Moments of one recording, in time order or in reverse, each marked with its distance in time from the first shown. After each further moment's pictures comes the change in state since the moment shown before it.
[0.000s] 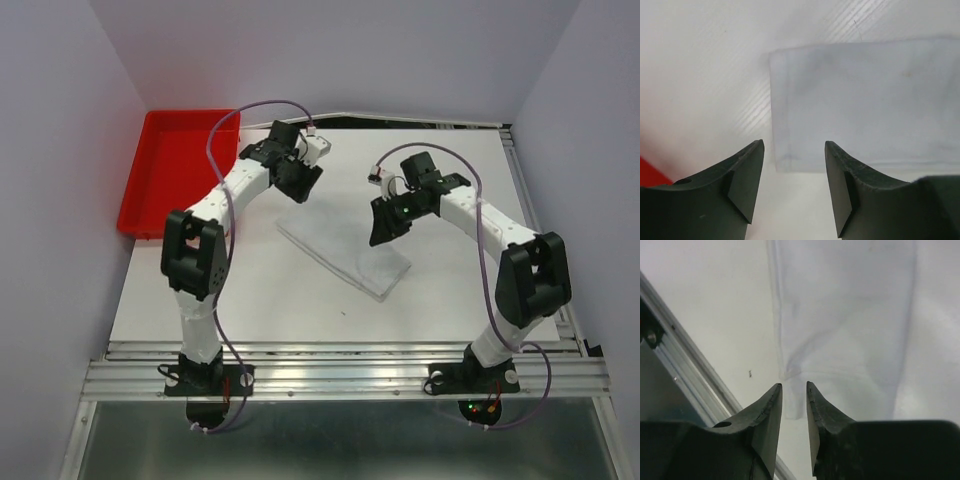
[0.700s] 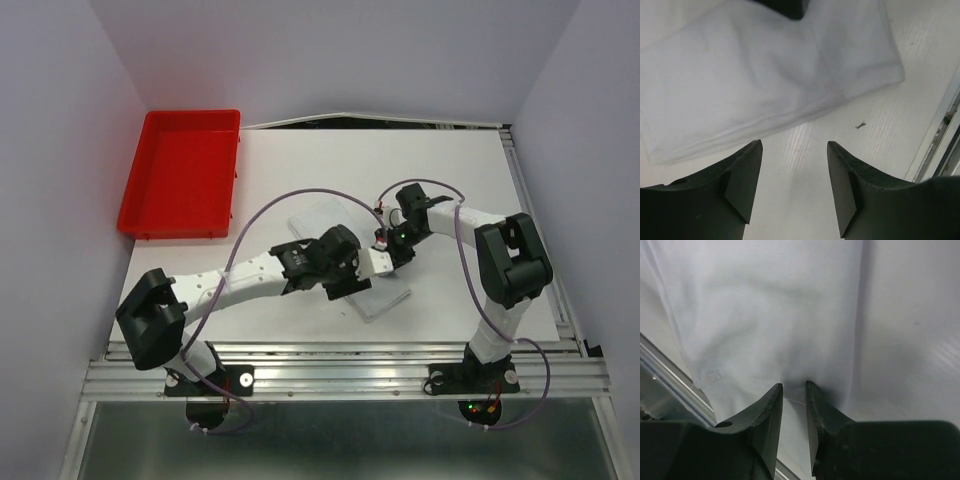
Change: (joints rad) left arm -0.559 -0.545 -0.709 0.238 -0.138 0.077; right arm -0.022 0.169 -0.155 0.091 0.110 0.072
